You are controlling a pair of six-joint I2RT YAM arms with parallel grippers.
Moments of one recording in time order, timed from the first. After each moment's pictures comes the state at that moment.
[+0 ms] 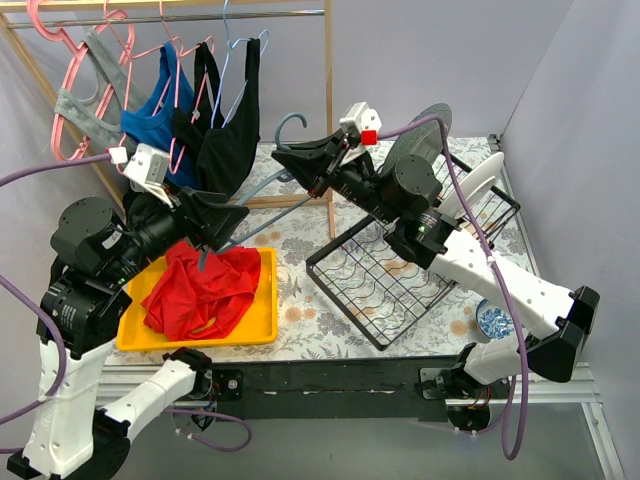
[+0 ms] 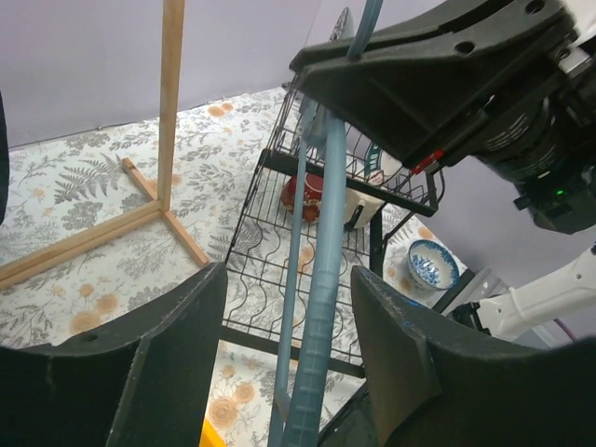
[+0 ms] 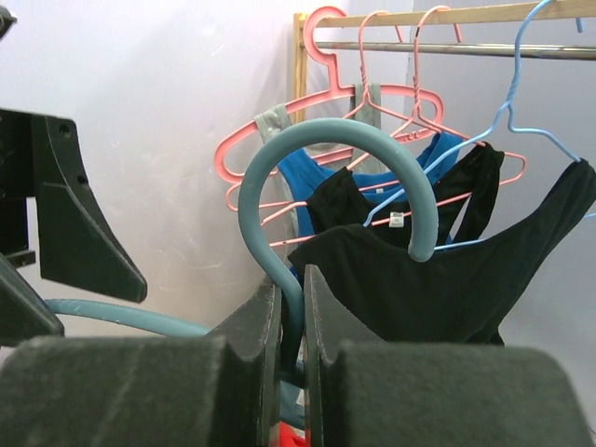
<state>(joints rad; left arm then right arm) -0.40 0.84 1.55 -0.73 0.34 -0.33 0.97 1.38 1.45 0.34 -0.15 0.10</state>
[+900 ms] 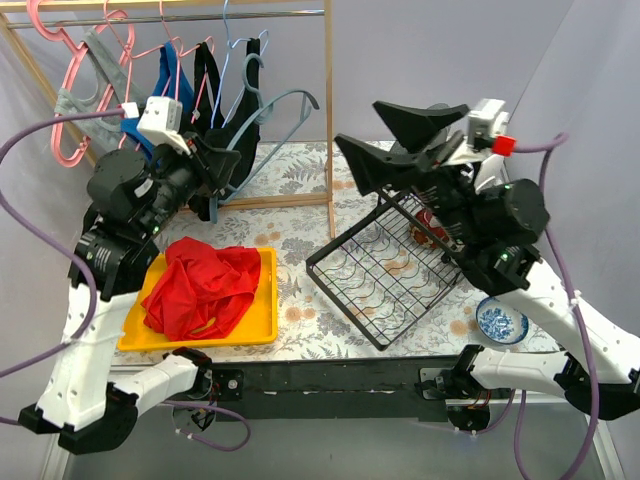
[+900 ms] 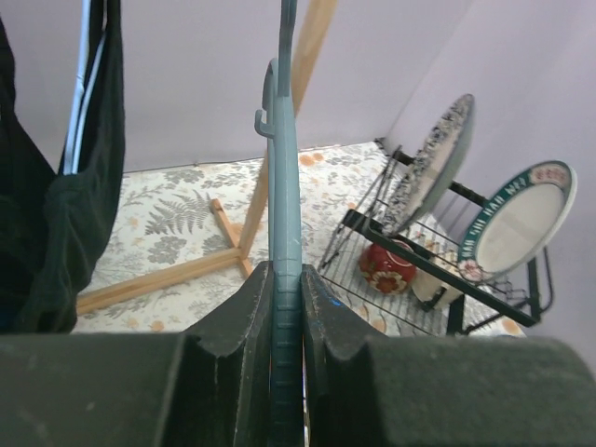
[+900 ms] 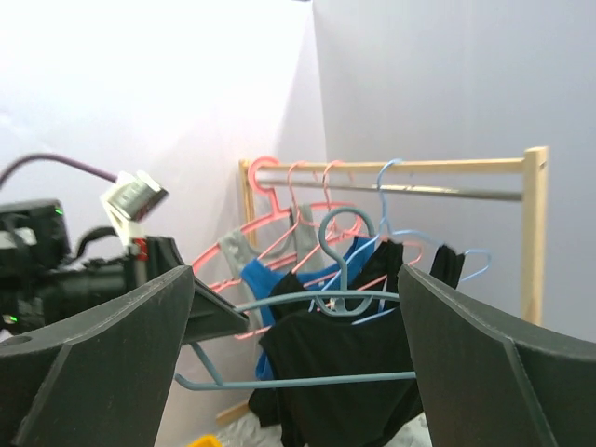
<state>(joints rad) -0.40 1.01 1.61 -0.60 0.08 -0.31 0.96 1.11 1.42 0.30 0.05 0.12</state>
